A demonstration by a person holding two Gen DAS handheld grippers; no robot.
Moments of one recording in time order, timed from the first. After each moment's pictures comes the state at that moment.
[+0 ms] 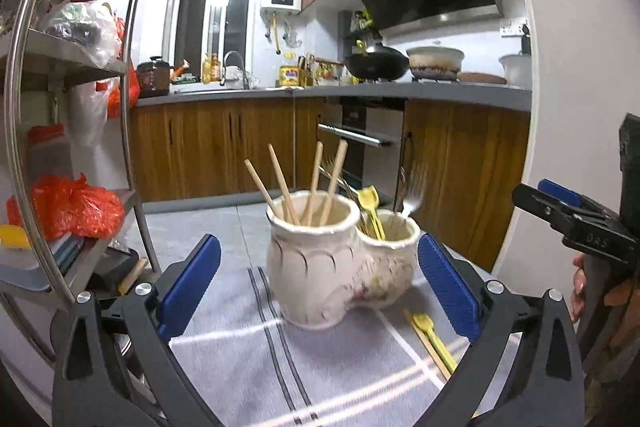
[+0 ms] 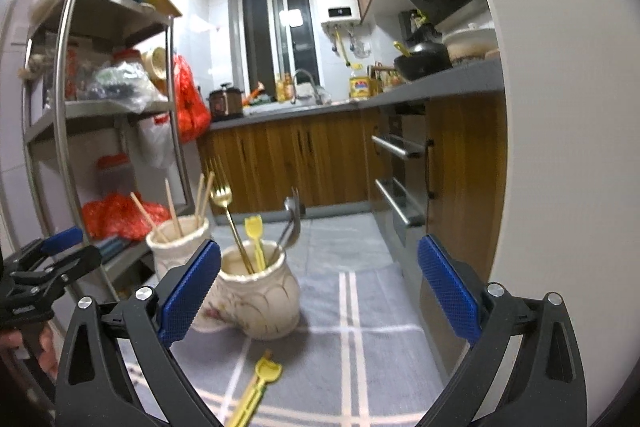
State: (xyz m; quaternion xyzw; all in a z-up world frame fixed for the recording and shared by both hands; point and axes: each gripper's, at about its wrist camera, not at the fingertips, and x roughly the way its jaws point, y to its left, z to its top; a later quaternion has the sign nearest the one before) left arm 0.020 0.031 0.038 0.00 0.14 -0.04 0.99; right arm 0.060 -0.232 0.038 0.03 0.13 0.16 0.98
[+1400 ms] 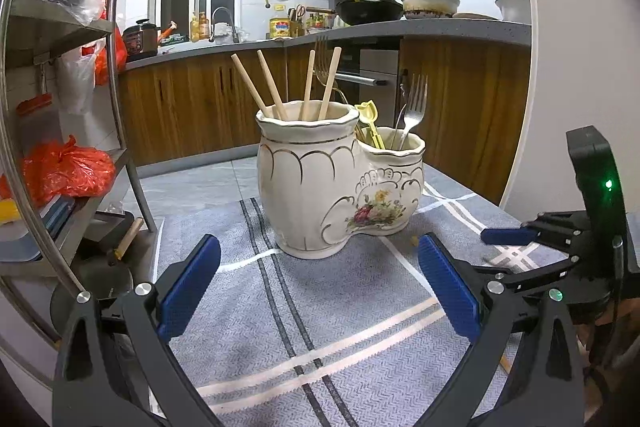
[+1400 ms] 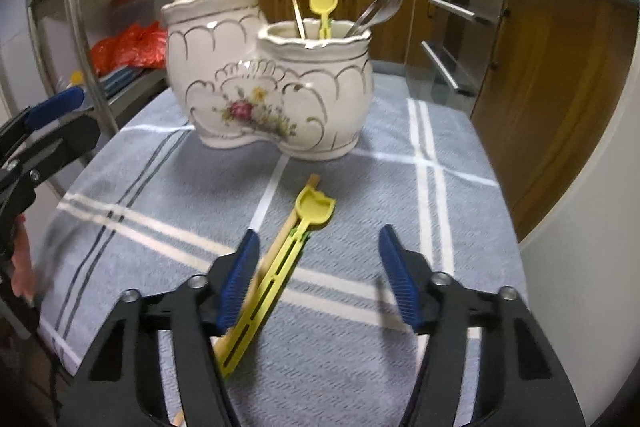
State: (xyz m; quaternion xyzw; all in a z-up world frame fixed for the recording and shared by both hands) left arm 0.025 0.031 -0.011 0.02 0.22 -0.05 0.97; right arm 0.069 -0.162 -0.051 -0.10 0.38 0.22 0.89
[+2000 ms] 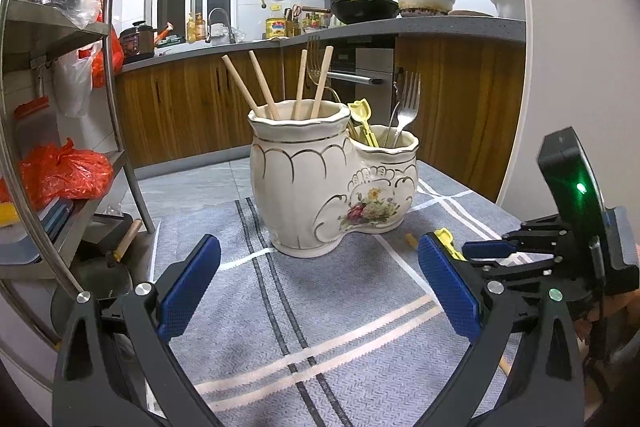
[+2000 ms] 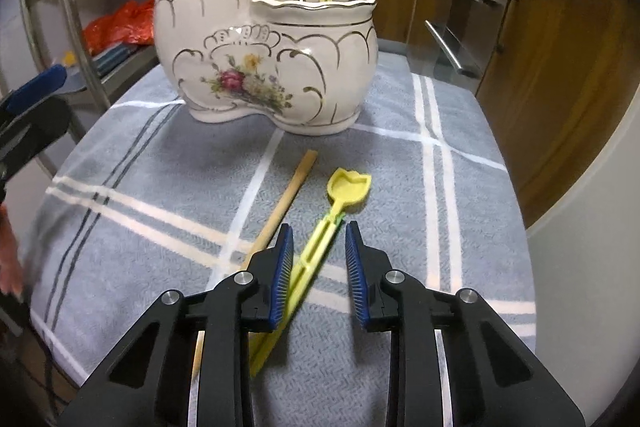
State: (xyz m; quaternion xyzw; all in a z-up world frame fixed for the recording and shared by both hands) left arm 0.024 0.027 -0.012 0.02 0.23 -0.06 0.97; right arm 0.085 -0.156 -0.060 -0.11 0.42 0.20 0.88
